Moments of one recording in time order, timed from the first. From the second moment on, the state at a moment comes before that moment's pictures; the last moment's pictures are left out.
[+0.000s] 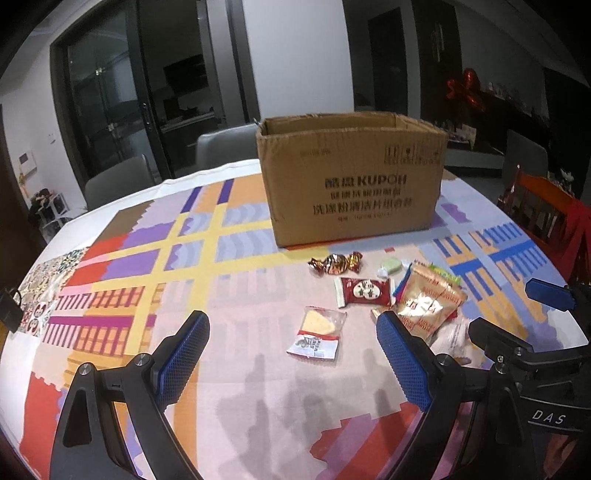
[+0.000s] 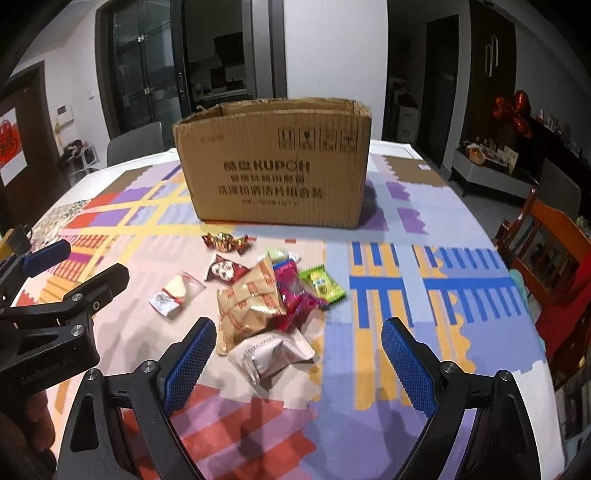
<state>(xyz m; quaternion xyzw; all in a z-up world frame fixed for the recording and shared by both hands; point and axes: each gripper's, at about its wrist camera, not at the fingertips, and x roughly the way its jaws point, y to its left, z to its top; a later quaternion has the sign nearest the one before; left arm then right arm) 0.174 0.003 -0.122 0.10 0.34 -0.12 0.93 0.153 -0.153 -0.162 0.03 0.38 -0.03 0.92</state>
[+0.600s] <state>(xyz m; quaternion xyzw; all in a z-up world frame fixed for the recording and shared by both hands) 0.207 -0.003 -0.163 0.13 0.39 -0.16 0.90 0.172 -0.144 -0.203 0.03 0.44 -0.03 0.90</state>
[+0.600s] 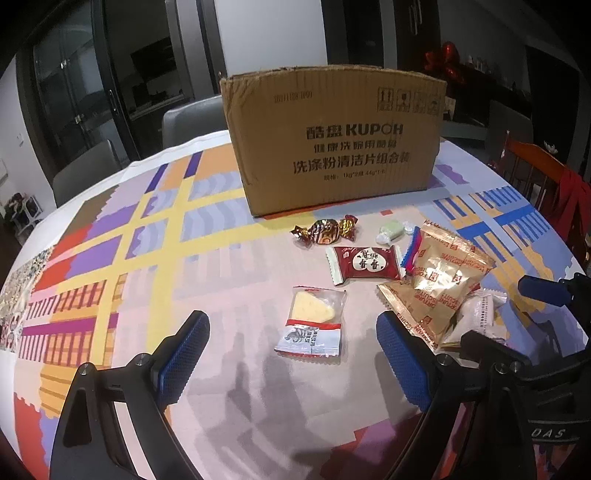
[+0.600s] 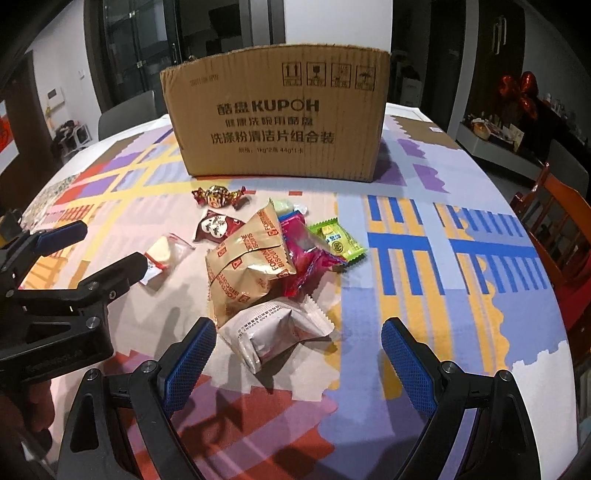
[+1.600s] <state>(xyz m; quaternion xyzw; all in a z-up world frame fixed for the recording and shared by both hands) 0.231 -0.019 -0.194 0.11 0.44 -0.20 0.87 0.196 -0.151 -0.221 0.05 0.45 -0.01 0.89</state>
